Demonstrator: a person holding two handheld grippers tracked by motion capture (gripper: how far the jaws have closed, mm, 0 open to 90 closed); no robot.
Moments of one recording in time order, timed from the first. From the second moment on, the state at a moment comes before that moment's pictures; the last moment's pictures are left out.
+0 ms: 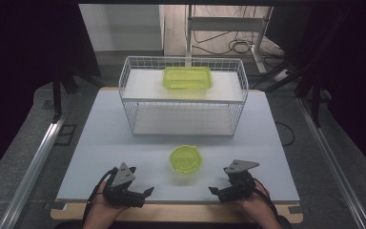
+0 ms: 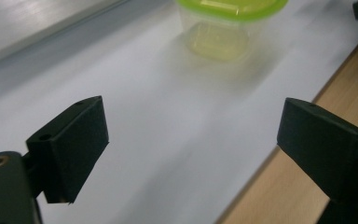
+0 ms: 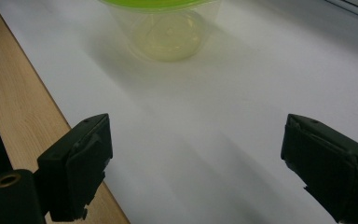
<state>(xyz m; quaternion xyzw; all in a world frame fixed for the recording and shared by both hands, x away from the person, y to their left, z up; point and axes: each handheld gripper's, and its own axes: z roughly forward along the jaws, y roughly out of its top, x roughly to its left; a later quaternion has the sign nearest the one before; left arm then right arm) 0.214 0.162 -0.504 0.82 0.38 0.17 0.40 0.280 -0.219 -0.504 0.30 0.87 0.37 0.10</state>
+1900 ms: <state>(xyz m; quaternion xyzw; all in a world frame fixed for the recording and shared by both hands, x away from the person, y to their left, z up) 0.210 0.167 -0.525 0.83 0.34 0.21 0.38 0.342 -0.211 -0.470 0.35 0.83 0.43 0.00</state>
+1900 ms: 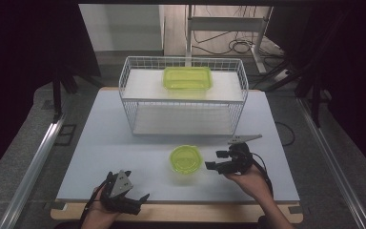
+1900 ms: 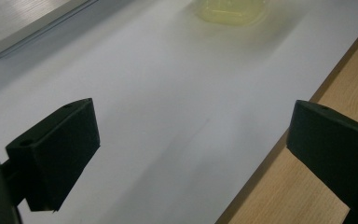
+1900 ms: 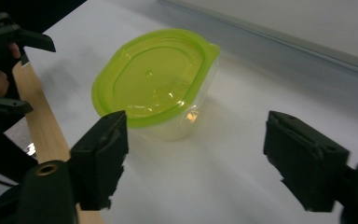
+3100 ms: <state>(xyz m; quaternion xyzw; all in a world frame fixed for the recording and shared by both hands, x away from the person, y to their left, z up) 0.207 0.163 -0.527 0.85 0.32 0.21 0.36 0.394 -0.182 -0.485 0.36 0.82 0.40 -0.18</state>
